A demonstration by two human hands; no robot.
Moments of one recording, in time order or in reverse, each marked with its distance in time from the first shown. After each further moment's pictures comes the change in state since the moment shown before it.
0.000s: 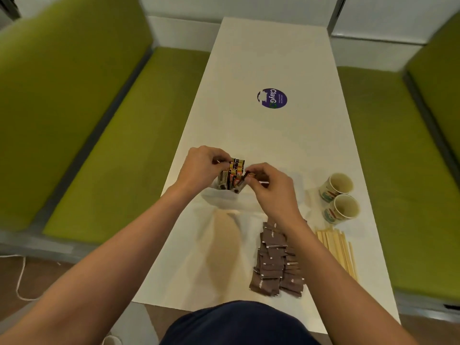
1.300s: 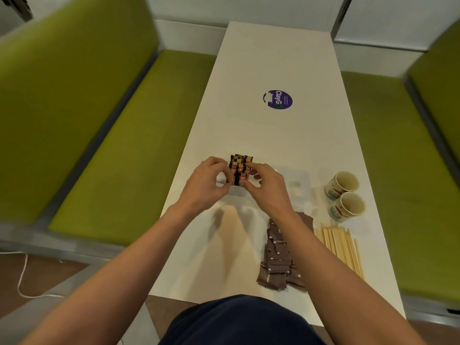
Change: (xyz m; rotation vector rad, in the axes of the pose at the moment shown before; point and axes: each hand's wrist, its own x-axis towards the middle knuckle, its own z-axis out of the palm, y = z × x) left_hand -0.049 -0.033 0.011 -0.014 -0.018 0.130; right_hand 0.012 0.032 0.033 -0.295 -0.052 -0.126
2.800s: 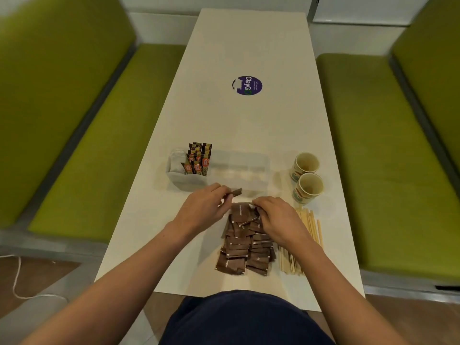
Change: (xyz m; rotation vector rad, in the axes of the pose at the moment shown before) left_hand -0.035 0.060 0.098 0.351 -0.094 0.204; right_hand -0.101 0.088 -0.087 -0.340 -0.310 0.007
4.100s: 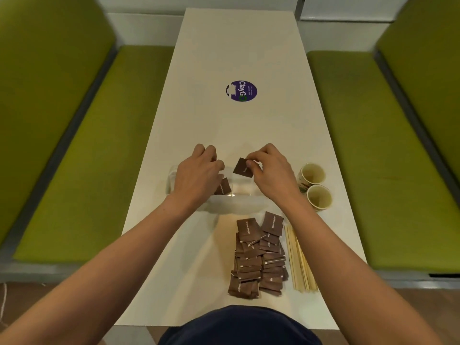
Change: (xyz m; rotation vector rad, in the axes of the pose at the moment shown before) left_hand 0.093 -0.042 -0.046 0.472 0.070 0.028; right_hand 0.113 -0.047 -0.061 0.128 0.309 0.139
